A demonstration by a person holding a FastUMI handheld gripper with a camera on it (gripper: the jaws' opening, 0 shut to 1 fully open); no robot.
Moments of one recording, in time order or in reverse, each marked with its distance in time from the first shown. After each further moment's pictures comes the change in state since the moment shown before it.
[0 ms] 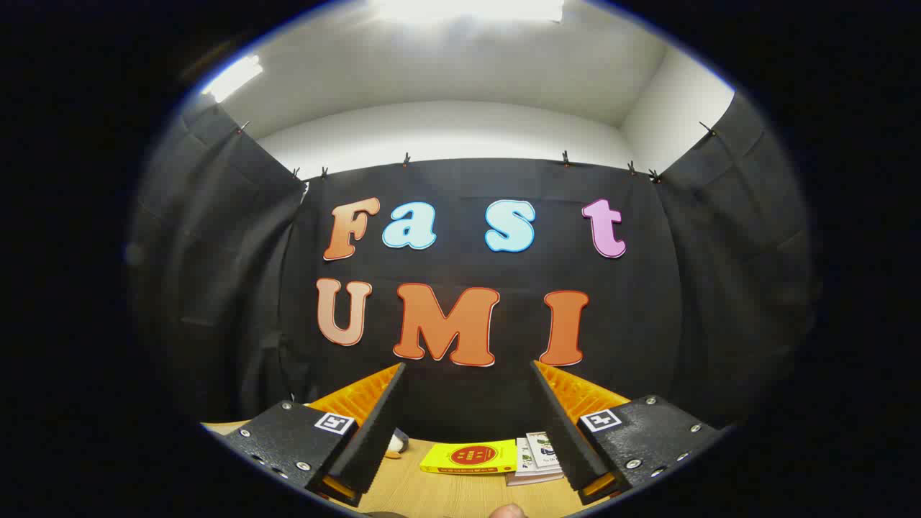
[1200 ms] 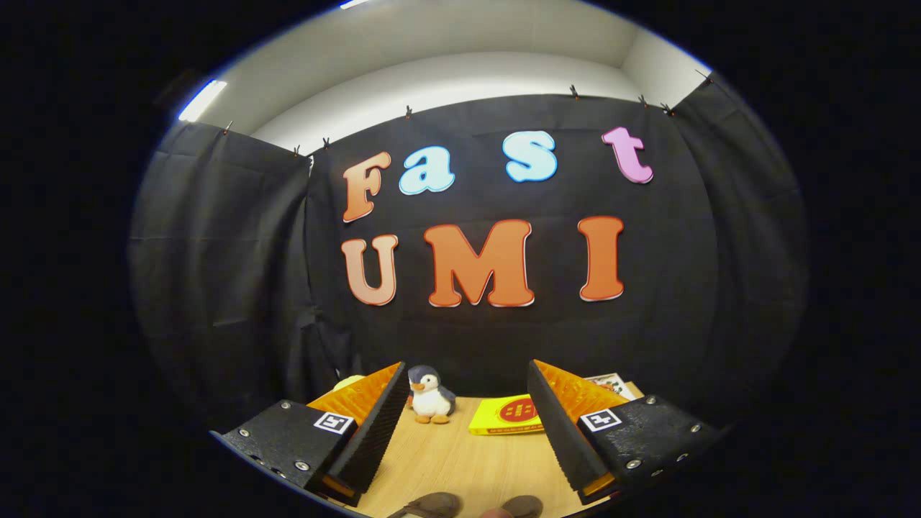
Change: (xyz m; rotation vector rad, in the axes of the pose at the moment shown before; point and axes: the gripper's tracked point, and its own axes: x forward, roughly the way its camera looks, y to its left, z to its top) arm 0.000 0.056 -0.077 0.161 0.302 0.149
